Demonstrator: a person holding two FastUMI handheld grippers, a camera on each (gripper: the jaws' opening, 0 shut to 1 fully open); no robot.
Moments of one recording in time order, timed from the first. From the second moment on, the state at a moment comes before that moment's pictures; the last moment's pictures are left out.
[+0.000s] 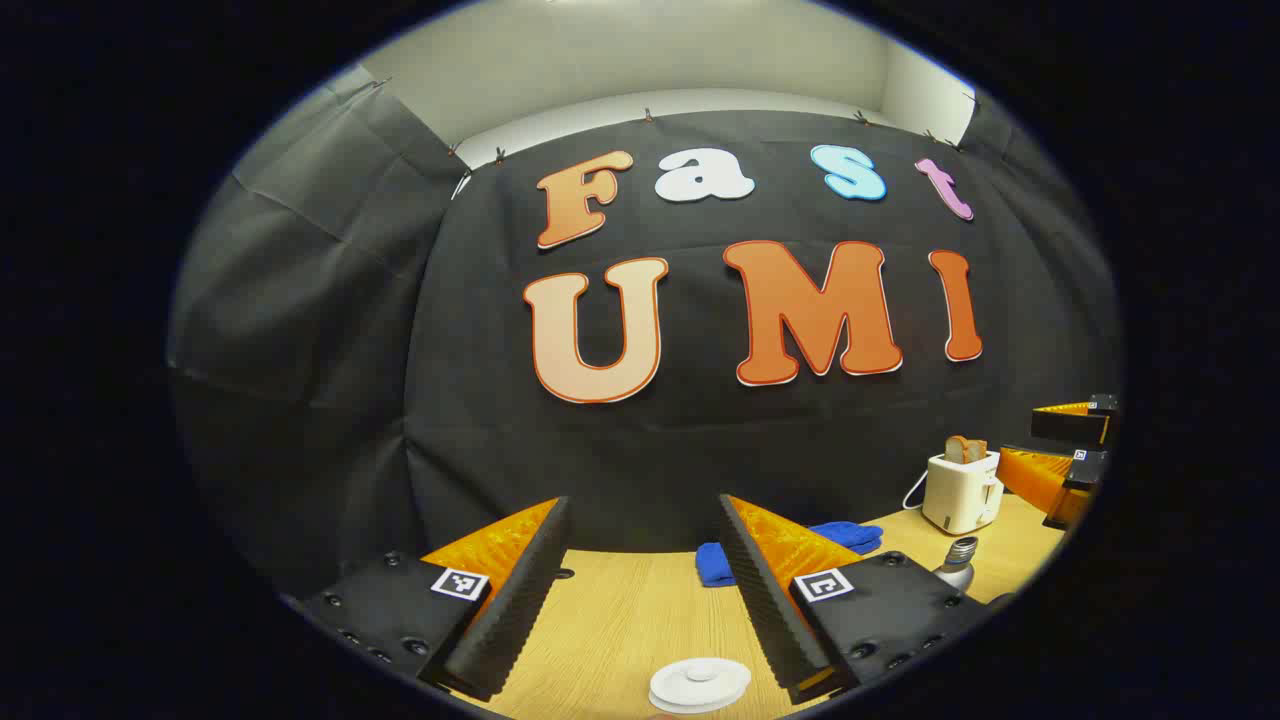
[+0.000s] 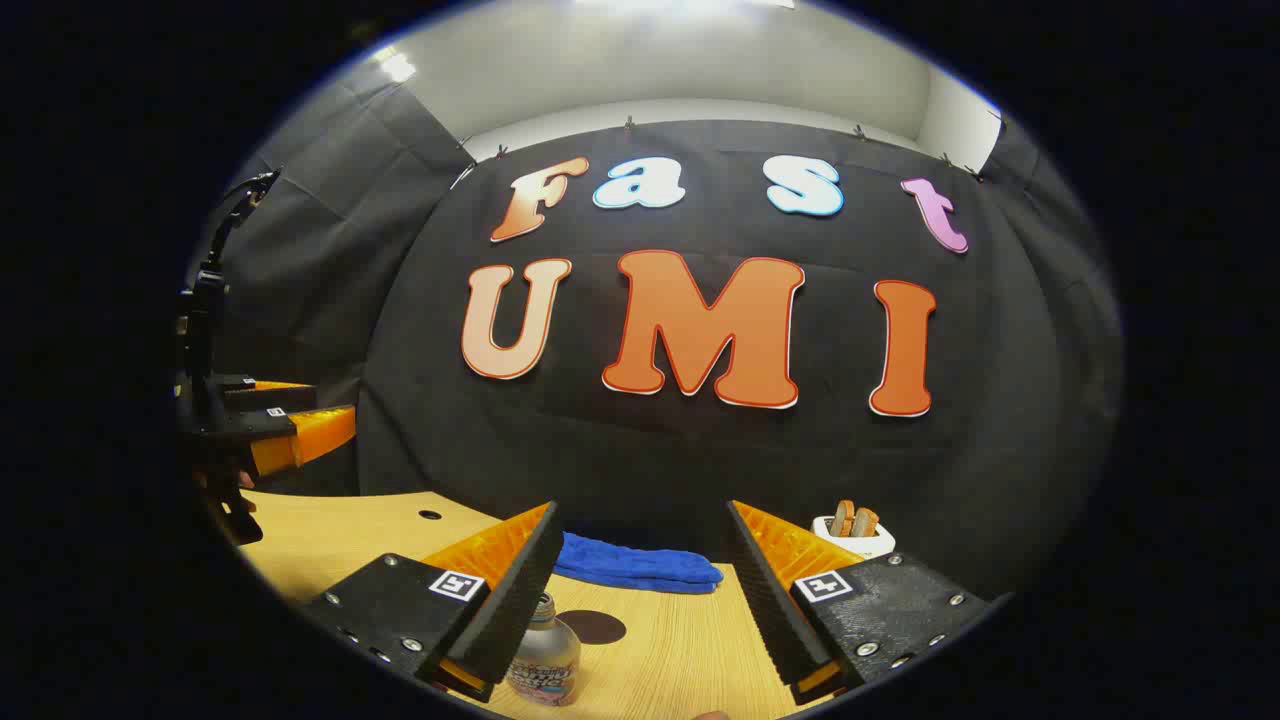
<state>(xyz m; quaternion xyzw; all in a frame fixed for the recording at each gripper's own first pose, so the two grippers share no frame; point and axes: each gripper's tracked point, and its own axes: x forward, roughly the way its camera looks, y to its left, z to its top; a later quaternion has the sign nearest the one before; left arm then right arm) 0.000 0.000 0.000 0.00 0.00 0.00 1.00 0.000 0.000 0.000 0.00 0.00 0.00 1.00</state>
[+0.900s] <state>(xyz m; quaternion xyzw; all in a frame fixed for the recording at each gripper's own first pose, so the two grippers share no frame) 0.012 -0.001 -0.040 -0.01 0.05 -0.01 1.00 0.002 0.015 -0.025 0.02 0.04 0.04 1.00</state>
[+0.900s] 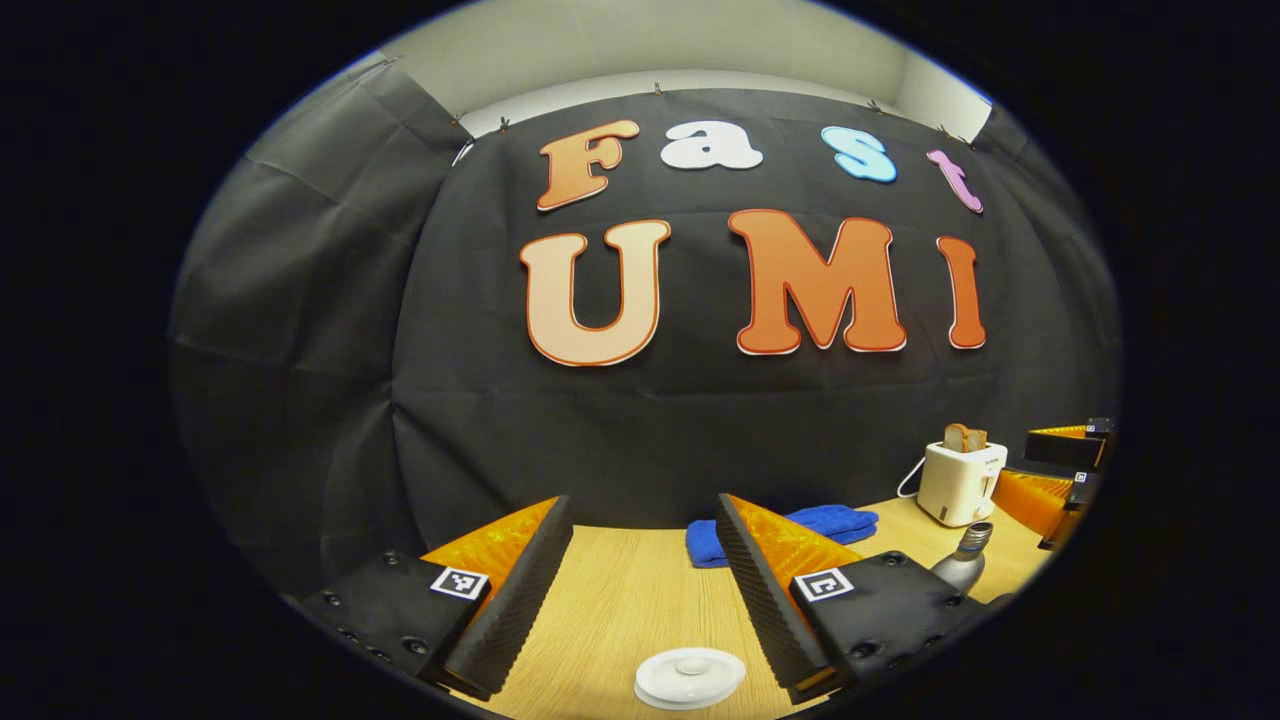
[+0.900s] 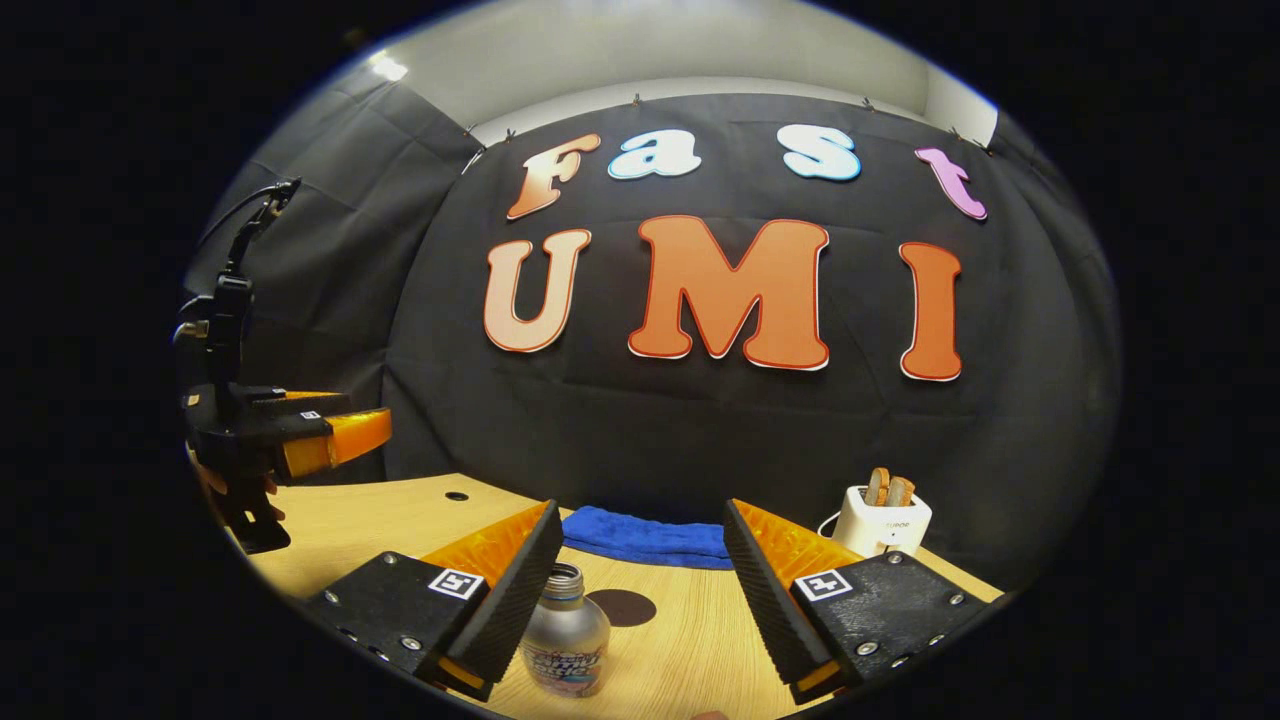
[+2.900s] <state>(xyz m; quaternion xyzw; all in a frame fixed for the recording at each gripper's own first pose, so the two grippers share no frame) -0.006 -0.051 -0.214 0.06 0.26 -0.10 0.96 -0.021 0.077 -0.163 0.01 0.21 0.15 0.97</state>
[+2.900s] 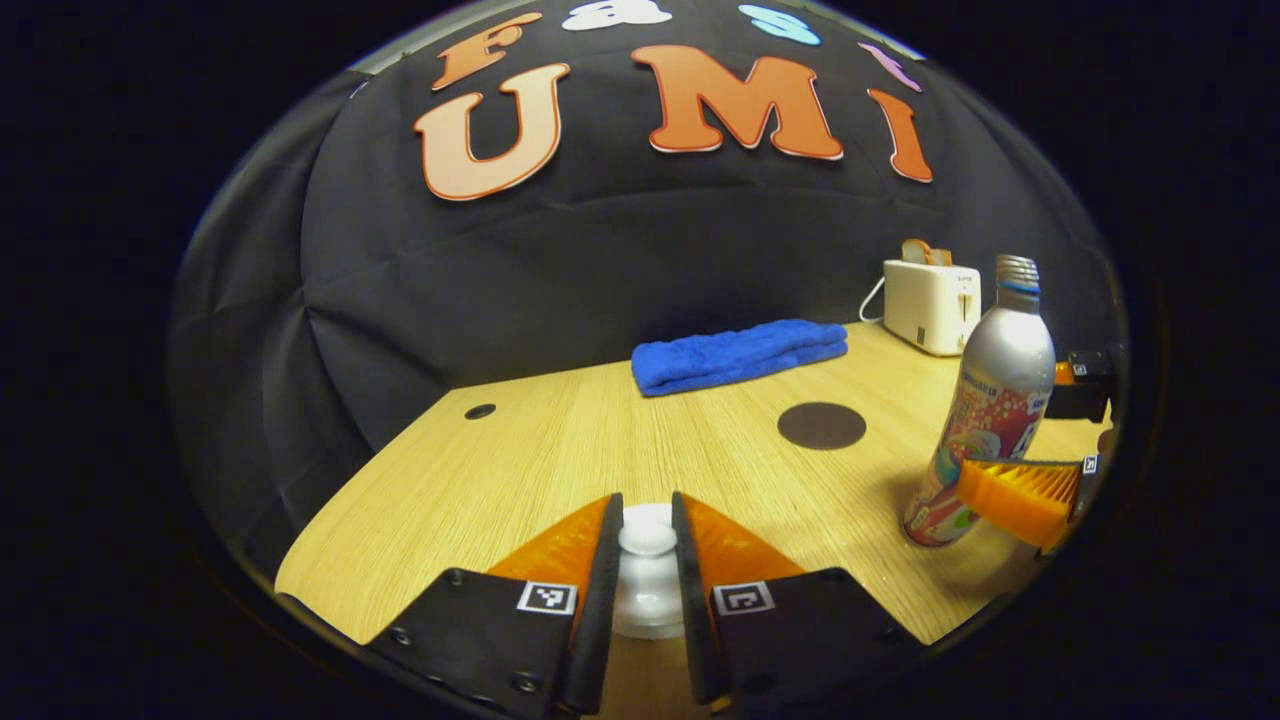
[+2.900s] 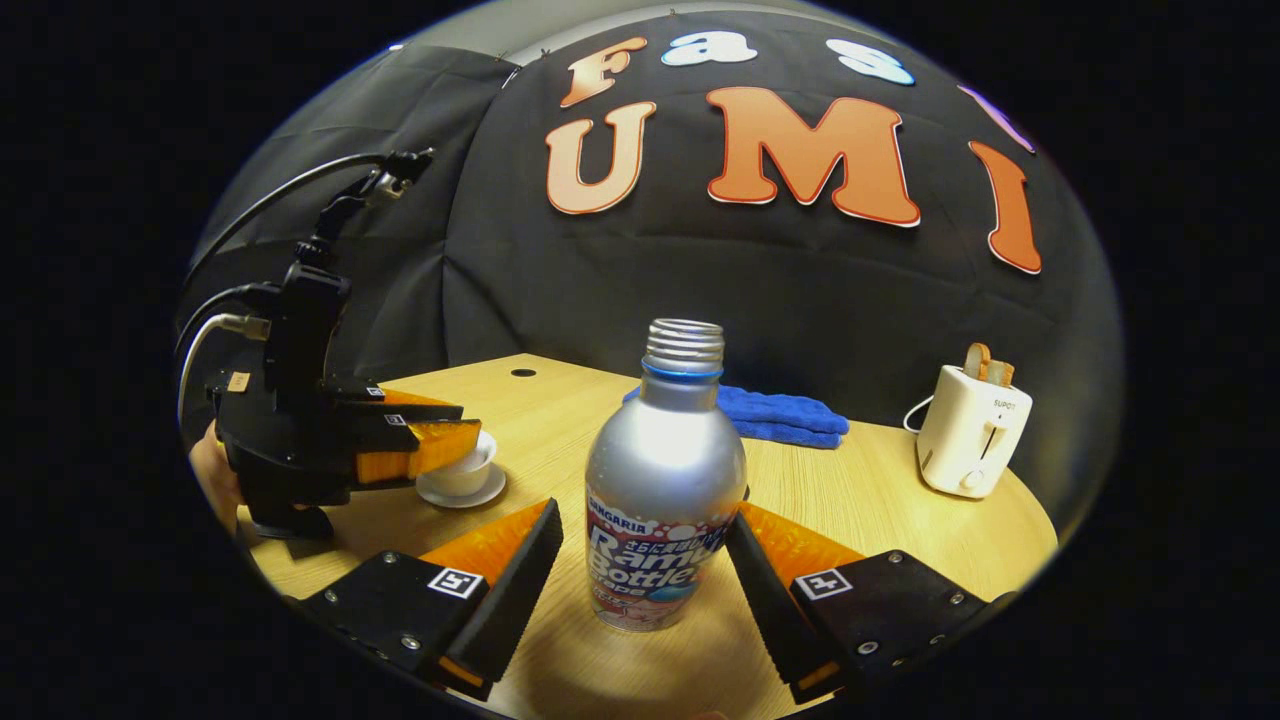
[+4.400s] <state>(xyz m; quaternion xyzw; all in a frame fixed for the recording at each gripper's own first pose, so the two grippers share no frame) -0.003 0.017 -0.172 0.03 0.20 -0.05 0.98 0.012 0.081 -0.155 -0.21 0.22 0.15 0.94</state>
